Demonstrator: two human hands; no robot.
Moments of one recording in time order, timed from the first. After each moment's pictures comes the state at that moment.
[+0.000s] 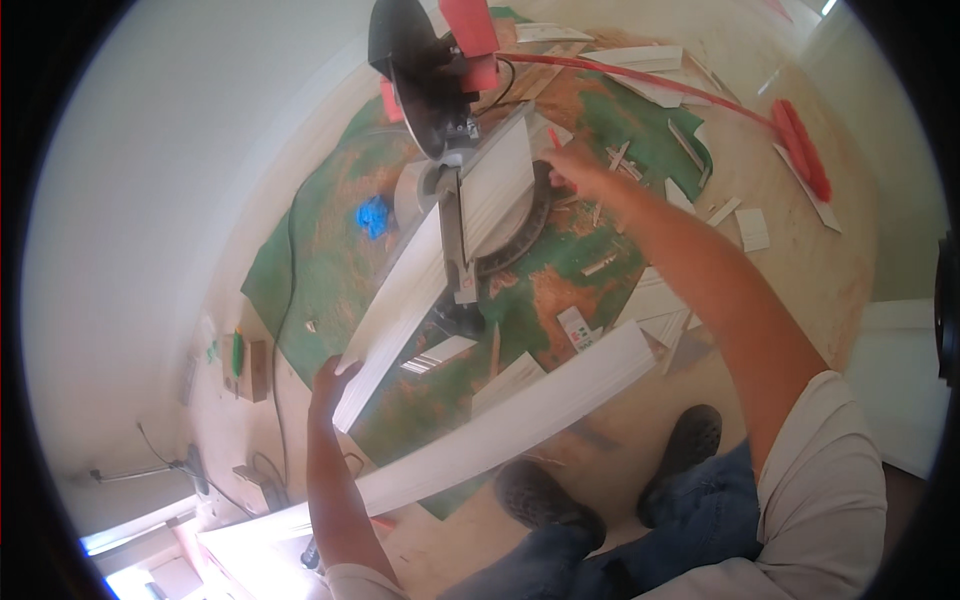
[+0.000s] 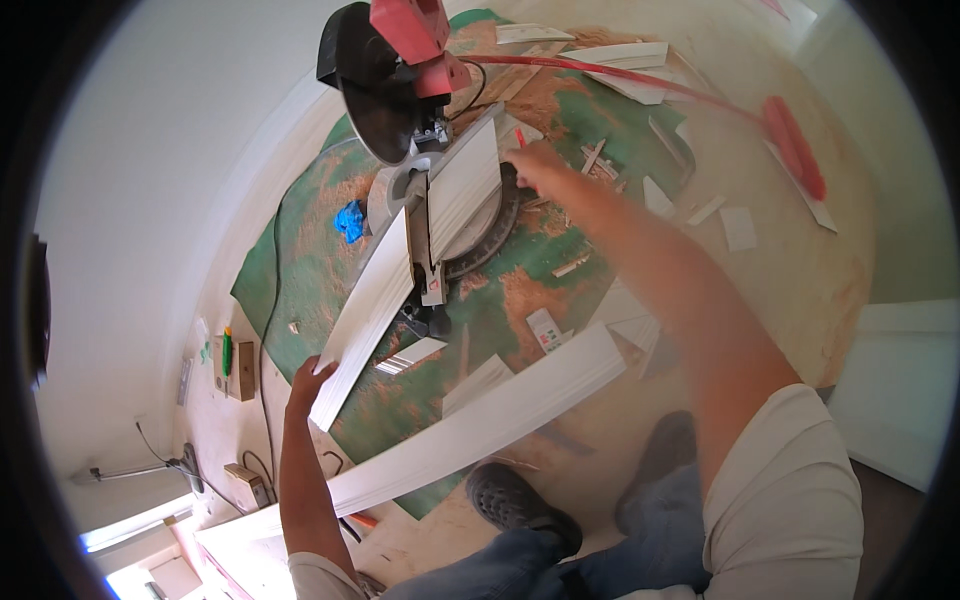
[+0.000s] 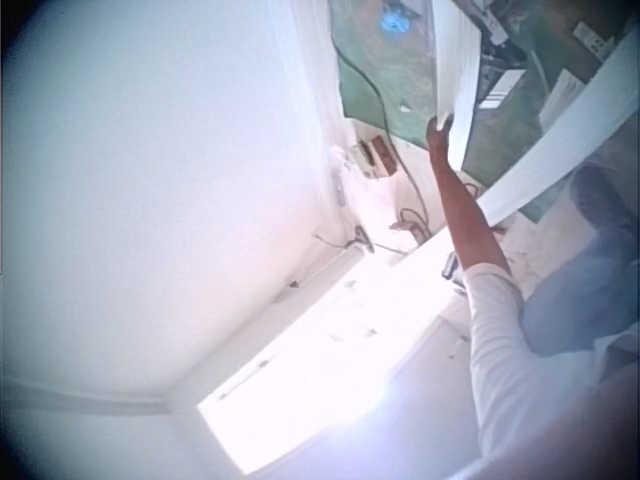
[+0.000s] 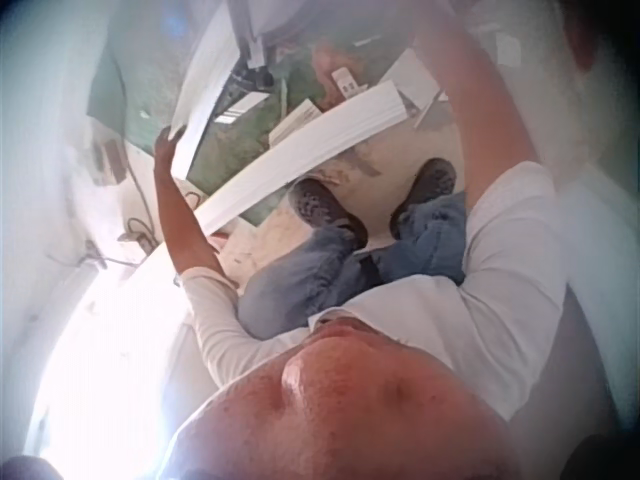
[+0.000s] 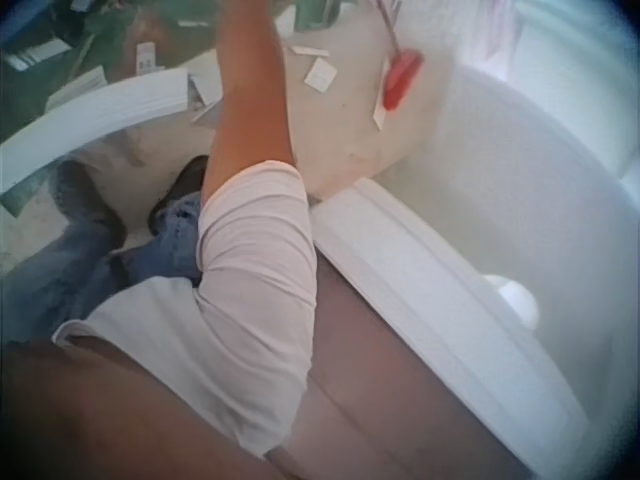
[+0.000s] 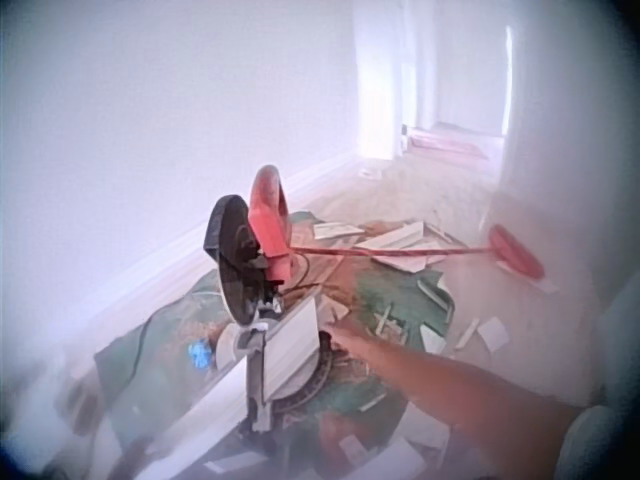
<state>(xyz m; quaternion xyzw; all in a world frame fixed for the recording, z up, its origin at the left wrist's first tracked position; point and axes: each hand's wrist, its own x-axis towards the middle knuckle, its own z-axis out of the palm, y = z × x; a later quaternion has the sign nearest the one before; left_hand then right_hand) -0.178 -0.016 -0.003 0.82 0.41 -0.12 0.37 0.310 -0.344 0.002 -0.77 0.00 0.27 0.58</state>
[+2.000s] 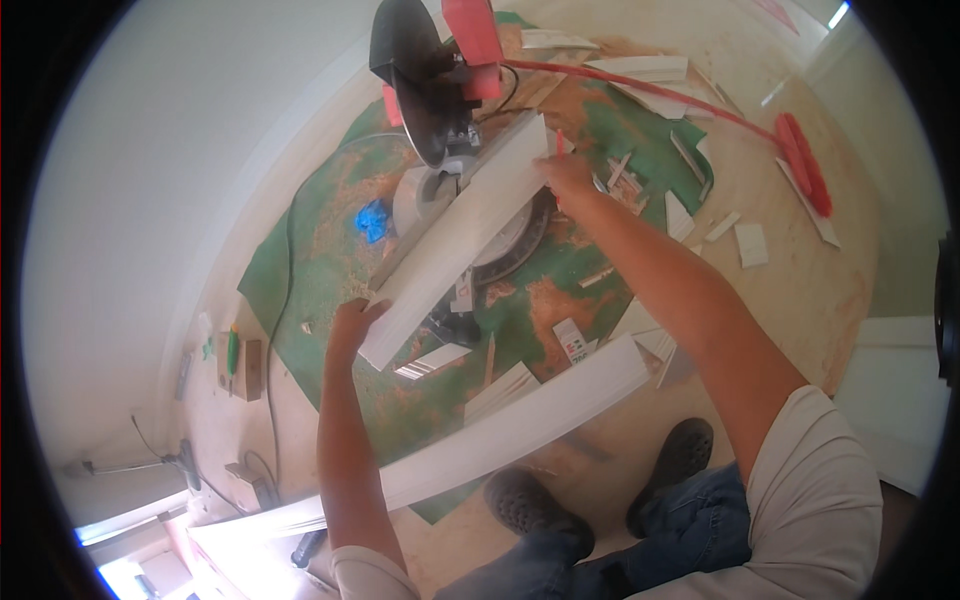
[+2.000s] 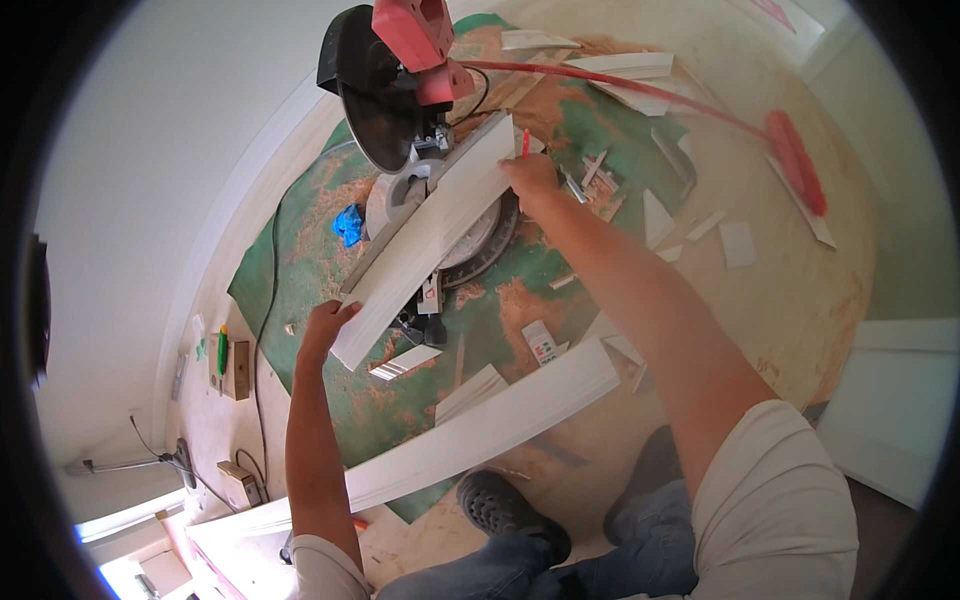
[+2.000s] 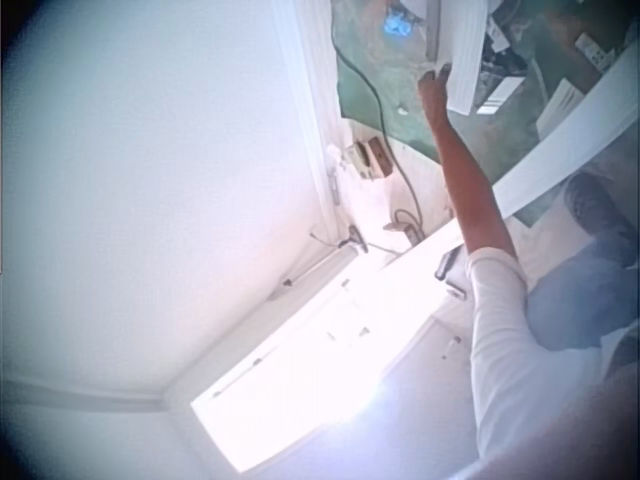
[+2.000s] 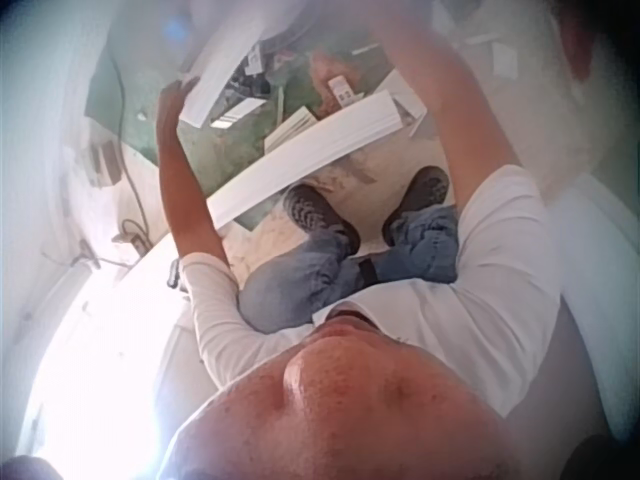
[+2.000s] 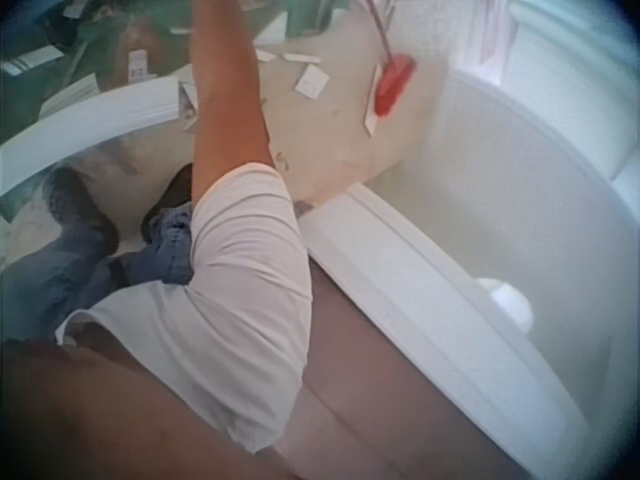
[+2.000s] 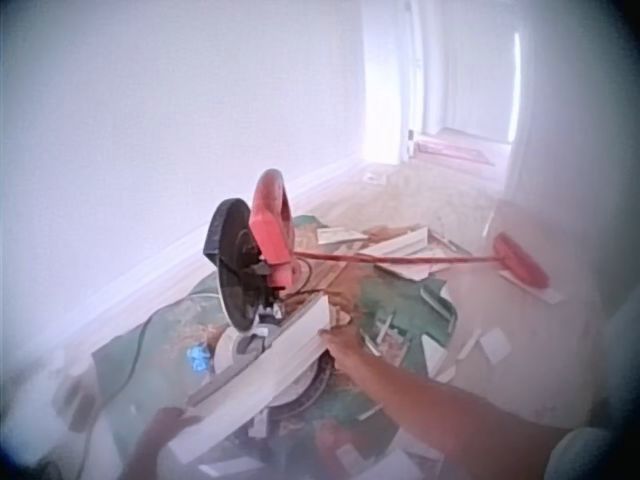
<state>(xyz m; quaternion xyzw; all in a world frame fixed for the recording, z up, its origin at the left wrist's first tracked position) -0.033 -0.057 0.013 0.85 0.37 -0.12 0.36 0.309 -0.337 -0.029 -0.75 0.05 0.22 0.63</state>
